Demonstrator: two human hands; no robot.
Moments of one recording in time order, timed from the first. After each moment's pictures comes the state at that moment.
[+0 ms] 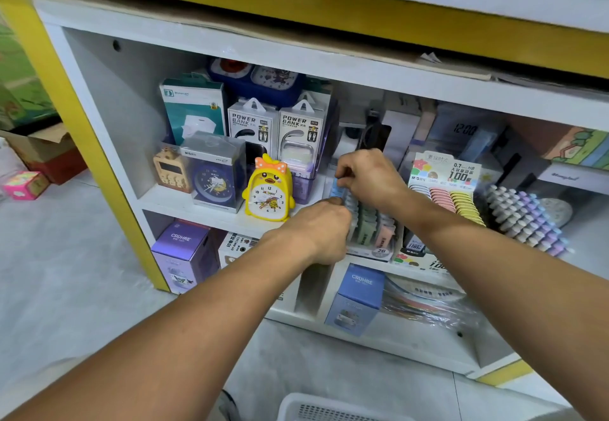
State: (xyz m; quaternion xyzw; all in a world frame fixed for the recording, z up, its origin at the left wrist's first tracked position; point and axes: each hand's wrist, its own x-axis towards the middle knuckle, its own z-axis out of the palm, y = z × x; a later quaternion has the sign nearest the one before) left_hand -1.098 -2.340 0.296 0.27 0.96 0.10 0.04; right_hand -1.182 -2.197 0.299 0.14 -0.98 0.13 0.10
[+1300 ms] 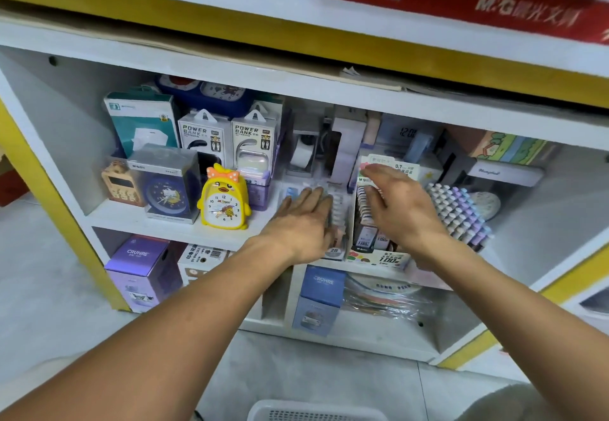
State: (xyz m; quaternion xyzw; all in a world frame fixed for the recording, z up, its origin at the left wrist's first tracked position) left_hand -1.115 -2.300 0.271 0.30 0.95 0.11 0.03; right_hand -1.077 -2.115 0.320 0.05 -0.97 0.13 0.18
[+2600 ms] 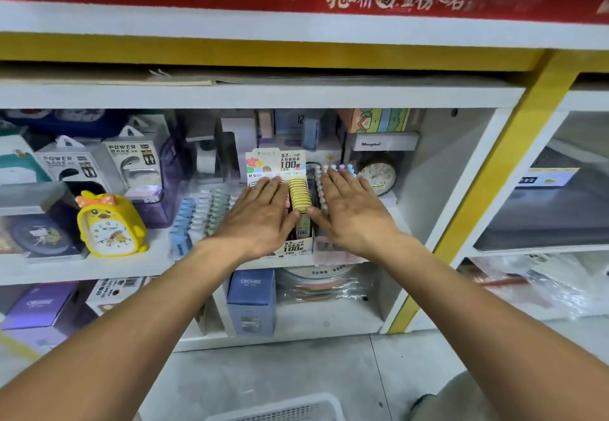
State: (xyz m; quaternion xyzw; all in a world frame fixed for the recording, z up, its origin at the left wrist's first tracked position) left_hand -1.100 -2.191 0.277 0.33 0.94 0.07 -0.01; right_hand -1.025 -2.011 0.303 -0.02 -1.00 0.00 0.03
